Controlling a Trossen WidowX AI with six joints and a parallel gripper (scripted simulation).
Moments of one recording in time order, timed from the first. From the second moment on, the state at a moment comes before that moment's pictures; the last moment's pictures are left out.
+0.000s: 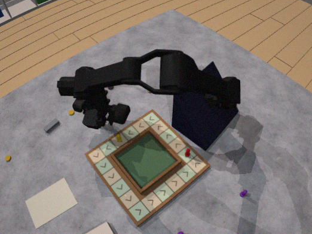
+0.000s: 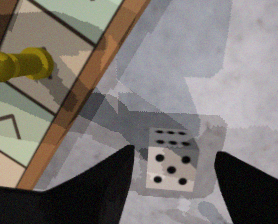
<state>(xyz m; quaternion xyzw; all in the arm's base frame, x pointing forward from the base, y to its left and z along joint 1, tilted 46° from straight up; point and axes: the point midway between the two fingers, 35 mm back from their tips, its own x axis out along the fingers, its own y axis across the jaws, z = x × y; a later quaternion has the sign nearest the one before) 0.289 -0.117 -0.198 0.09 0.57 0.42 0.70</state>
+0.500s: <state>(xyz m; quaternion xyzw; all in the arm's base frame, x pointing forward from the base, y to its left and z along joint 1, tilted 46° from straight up) 0.287 -0.116 -0.198 0.10 0.58 0.42 0.69</state>
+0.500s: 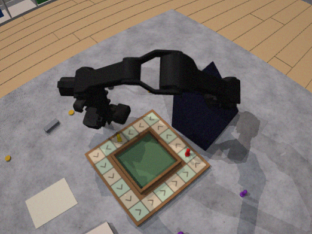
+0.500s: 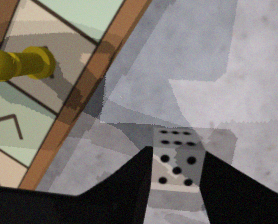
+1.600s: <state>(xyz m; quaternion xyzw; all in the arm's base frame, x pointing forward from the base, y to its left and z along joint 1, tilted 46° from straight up) 0.301 -0.190 -0.104 0.16 0.61 0.37 0.68</state>
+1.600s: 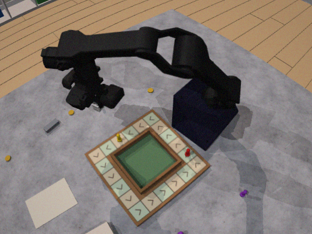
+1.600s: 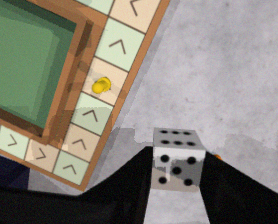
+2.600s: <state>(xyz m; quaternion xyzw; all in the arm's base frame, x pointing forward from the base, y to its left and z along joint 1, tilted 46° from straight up) 0.312 -0.119 -0.052 0.43 0.71 0.07 0.55</state>
